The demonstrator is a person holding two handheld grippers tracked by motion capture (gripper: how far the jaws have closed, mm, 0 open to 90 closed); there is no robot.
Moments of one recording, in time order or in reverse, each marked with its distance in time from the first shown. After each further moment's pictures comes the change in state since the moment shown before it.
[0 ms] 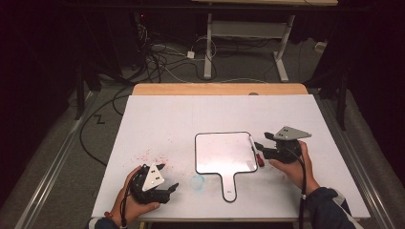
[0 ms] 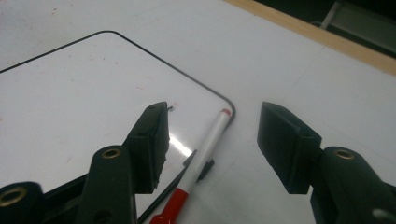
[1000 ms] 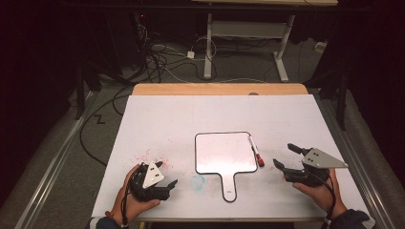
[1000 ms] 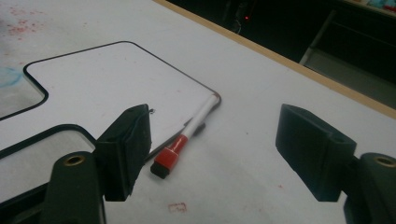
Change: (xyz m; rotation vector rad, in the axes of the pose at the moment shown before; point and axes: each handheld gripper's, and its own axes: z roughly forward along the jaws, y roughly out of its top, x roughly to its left) left arm 0.004 0.001 0.003 0.010 0.046 -0.031; right arm 0.007 -0.045 -0.071 -0.140 -0.045 -0.054
